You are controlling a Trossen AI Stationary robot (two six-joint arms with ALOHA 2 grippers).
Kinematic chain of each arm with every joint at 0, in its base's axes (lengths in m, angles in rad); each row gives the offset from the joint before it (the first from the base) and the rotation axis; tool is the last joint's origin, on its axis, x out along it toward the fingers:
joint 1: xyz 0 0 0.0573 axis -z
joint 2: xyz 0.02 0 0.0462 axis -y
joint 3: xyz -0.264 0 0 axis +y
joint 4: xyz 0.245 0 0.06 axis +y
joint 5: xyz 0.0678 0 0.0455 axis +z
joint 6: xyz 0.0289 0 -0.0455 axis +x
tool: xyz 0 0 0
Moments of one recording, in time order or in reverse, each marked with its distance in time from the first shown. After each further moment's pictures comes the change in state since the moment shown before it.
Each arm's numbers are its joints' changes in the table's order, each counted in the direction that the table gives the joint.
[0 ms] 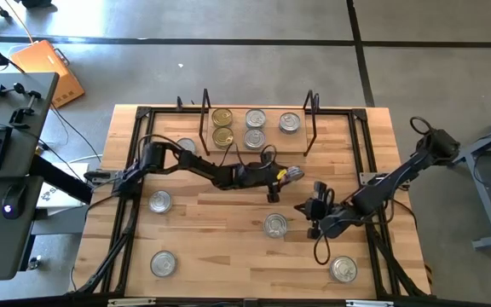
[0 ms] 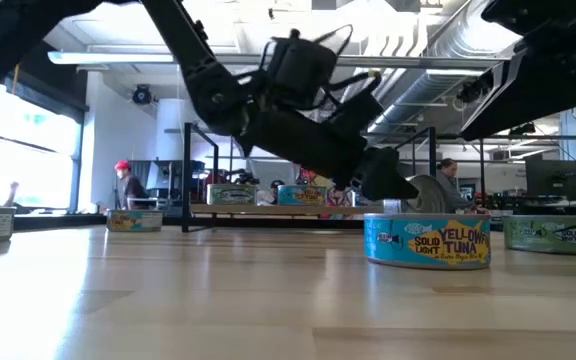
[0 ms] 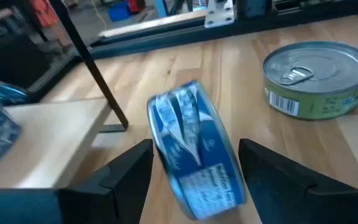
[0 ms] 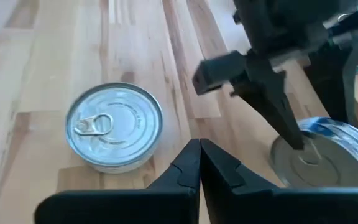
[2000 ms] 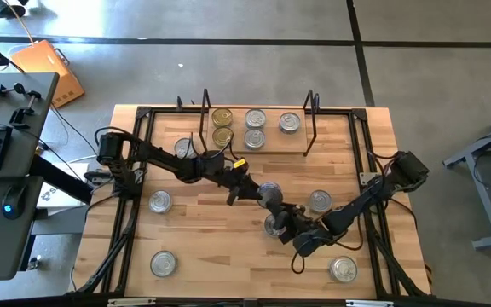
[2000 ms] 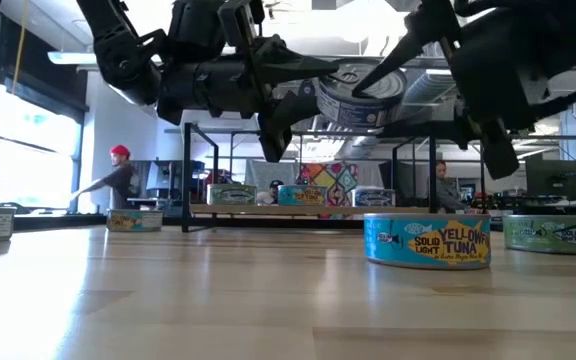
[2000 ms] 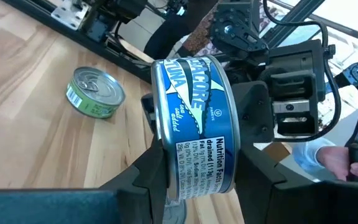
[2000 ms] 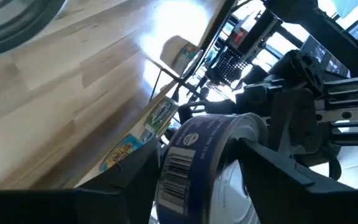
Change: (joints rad) left arm -0.033 0.429 0.485 -0.265 -0.675 -0.815; right arm 0.021 -0.482 -0.183 -0.558 -0.486 -2.013
